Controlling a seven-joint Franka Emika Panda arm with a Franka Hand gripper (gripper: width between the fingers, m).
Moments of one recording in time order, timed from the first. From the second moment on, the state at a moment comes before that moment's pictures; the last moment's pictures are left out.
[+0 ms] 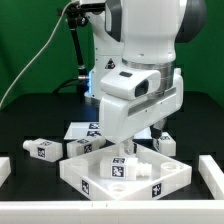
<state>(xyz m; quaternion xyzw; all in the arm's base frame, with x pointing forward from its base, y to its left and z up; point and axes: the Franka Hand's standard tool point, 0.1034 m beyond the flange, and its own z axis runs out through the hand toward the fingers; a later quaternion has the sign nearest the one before) 0.513 0.071 0.040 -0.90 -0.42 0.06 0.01</state>
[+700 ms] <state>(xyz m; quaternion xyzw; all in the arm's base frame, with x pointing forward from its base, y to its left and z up) 0.504 0.069 0.015 -0.90 -0.42 0.07 0.02</state>
